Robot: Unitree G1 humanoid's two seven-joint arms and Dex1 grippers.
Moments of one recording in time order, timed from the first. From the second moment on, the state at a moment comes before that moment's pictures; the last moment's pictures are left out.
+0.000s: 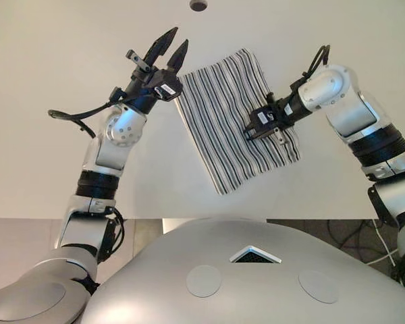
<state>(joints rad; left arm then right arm) -0.12 0.41 -0.18 0.10 0.44 -0.51 -0.10 -0.52 -0.58 0.59 0.14 -0.07 0.18 1.39</state>
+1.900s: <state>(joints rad) 0.22 0.84 -0.48 -0.20 0.49 -0.78 -0.58 -0.15 -0.71 -0.06 -0.17 0.27 0.45 0.94</state>
